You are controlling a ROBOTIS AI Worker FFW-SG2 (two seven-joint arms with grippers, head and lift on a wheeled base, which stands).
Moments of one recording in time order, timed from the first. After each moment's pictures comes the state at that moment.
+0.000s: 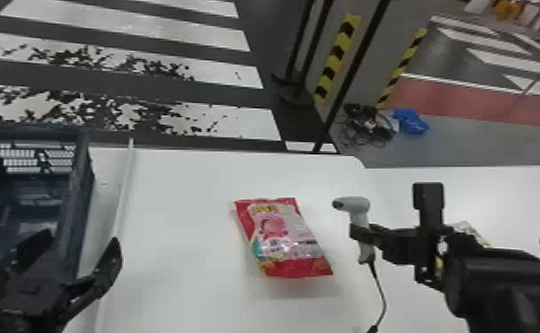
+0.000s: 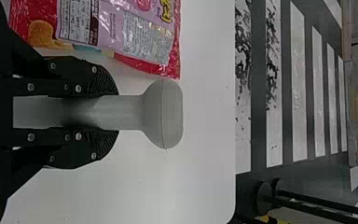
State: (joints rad) left arm 0.44 0.15 -0.16 -1.97 0.17 0.18 -0.09; right arm 0.12 -0.29 -0.40 -1.87 0.01 0.98 0.57
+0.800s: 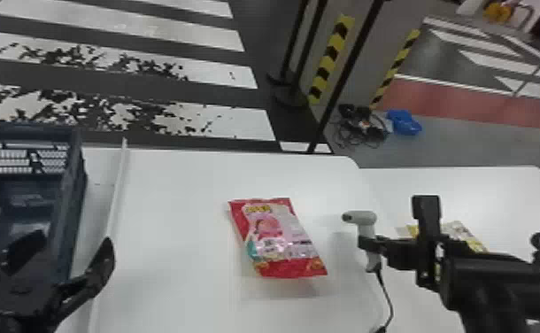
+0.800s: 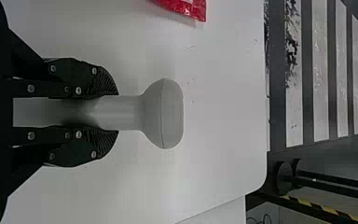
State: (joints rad) left arm 0.43 0.15 -0.16 -1.96 0.17 0.18 -0.09; right arm 0.03 -0.37 -0.41 -1.54 0.02 0.82 0.57
